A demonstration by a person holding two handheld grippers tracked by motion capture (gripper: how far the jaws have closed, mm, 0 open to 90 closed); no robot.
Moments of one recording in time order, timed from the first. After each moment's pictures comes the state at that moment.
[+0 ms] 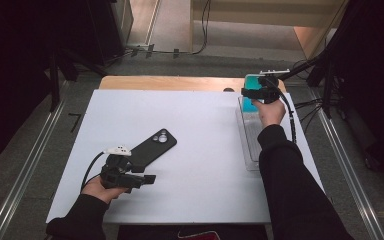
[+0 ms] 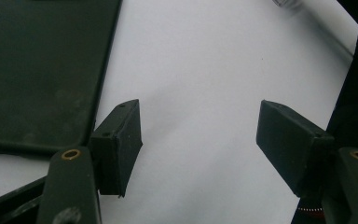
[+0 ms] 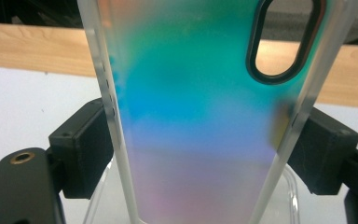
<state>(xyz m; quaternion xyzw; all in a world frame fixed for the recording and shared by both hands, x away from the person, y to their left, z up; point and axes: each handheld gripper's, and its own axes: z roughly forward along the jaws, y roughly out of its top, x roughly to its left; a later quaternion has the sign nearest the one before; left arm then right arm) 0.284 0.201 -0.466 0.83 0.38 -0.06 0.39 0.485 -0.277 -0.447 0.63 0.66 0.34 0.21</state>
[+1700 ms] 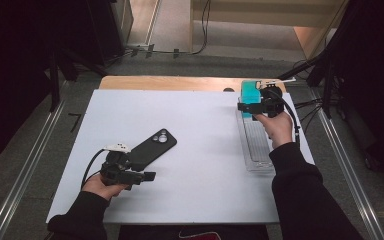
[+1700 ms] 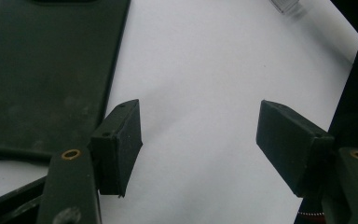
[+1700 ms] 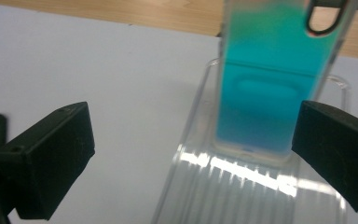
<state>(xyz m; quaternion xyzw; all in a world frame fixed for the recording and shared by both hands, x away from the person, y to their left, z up) 0.292 0.202 -0.464 0.83 0.39 -0.07 0.39 0.412 -0.261 -0.415 0.59 0.71 0.36 0.14</state>
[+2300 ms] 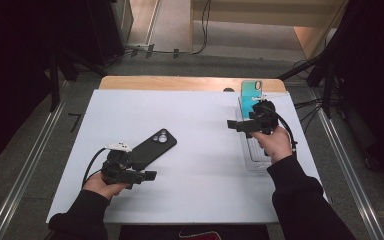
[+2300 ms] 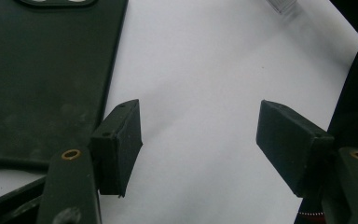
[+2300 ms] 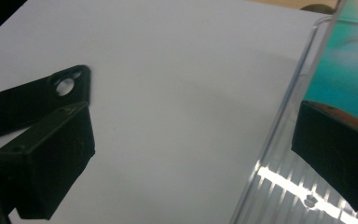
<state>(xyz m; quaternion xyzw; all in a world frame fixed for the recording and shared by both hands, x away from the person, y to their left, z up) 0.294 0.200 -0.462 0.83 0.39 -0.07 0.39 0.363 -0.231 -0.414 0.52 0.76 0.39 0.09</state>
